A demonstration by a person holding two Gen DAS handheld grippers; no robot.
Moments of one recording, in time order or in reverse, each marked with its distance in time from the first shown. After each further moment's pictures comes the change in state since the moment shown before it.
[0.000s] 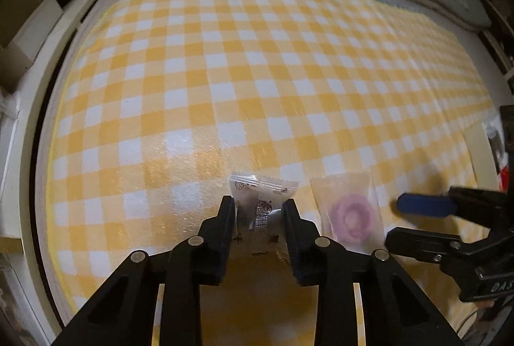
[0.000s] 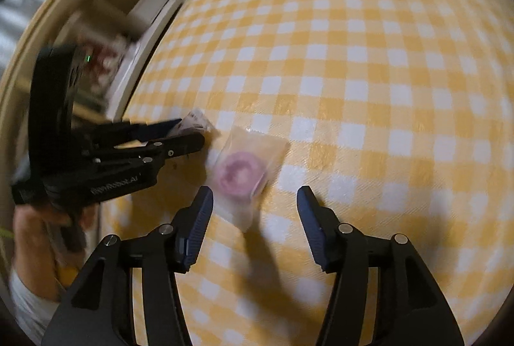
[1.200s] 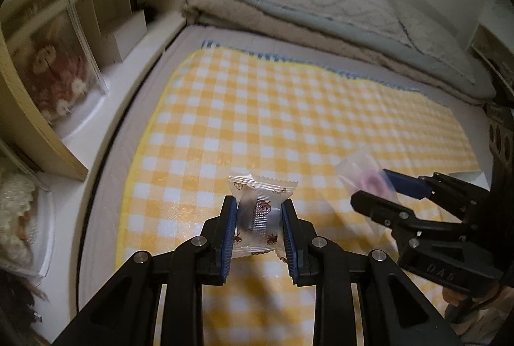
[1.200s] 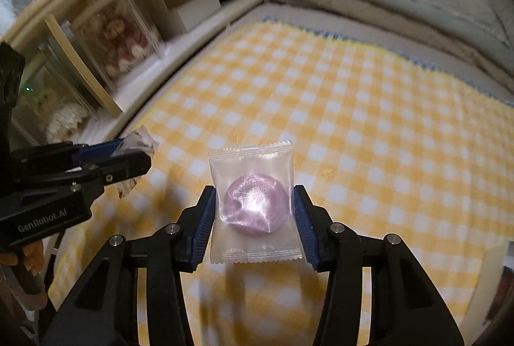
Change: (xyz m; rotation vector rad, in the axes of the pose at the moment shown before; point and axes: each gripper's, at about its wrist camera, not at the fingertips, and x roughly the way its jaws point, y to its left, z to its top) left arm -0.189 0.002 -0.142 -0.205 -0.295 0.041; right arm -0.043 0.101 -0.015 -0.394 -0.222 -0.218
